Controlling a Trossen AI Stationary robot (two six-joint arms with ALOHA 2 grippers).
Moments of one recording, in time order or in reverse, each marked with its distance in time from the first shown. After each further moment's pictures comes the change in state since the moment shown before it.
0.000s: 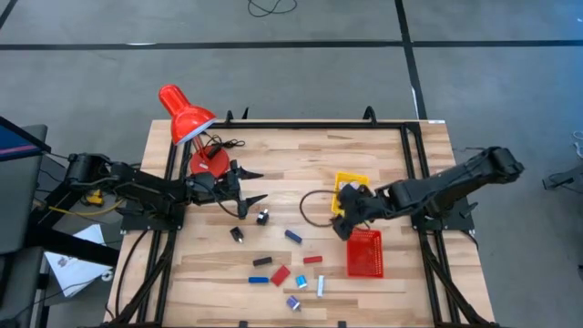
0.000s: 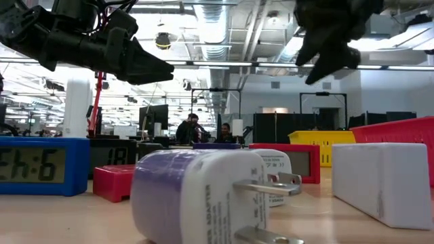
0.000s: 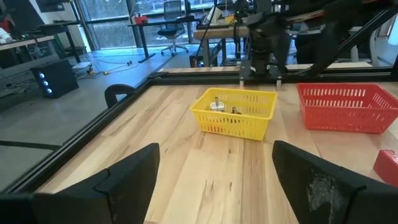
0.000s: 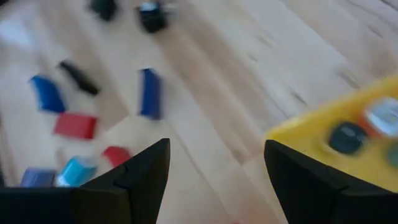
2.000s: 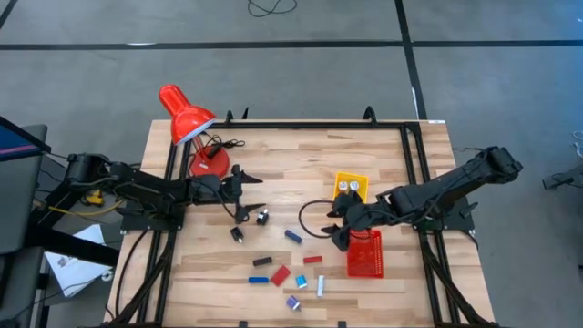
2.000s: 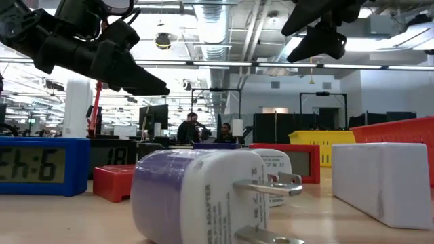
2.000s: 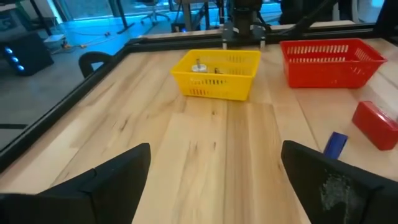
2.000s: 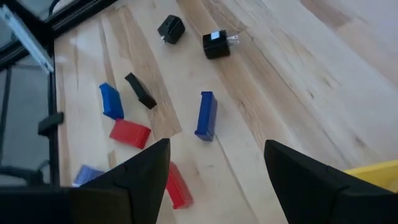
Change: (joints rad) left arm 0.000 -0.008 0.001 -0.156 0.070 0.001; right arm 0.059 0.014 0.000 0.195 0.001 -0.093
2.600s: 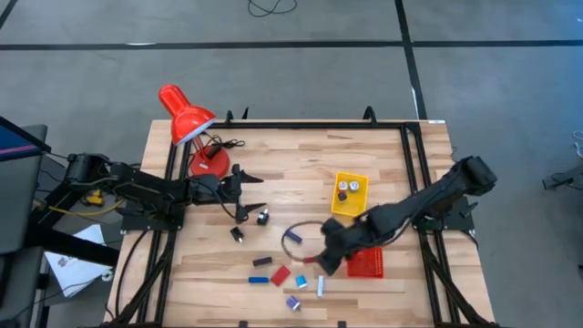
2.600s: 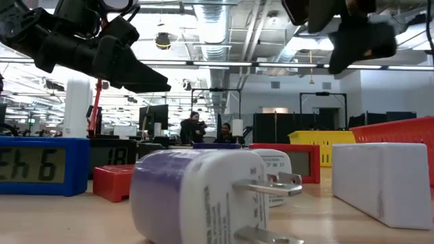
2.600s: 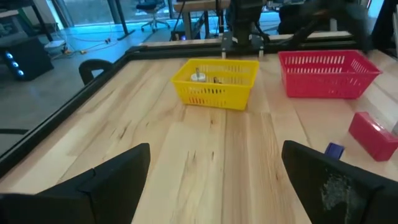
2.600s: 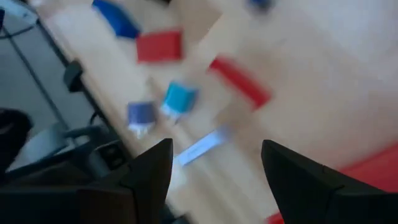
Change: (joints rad) left arm -0.004 -0.001 0.000 0.036 0.000 -0.007; right arm 0.080 0.286 0.245 -0.206 -0.326 0.513
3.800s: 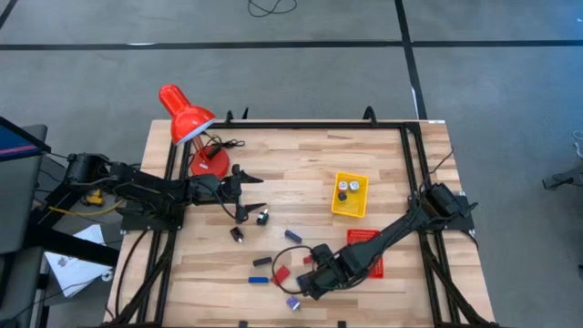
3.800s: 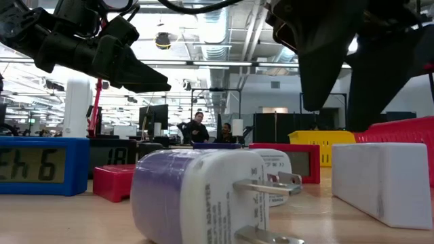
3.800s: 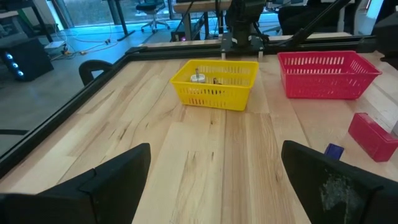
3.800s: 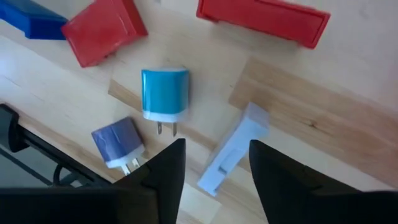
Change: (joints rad) left arm 0.000 0.001 0.000 0.002 0.000 0.000; right arm 0.132 0.383 0.300 -0.119 0.070 0.458
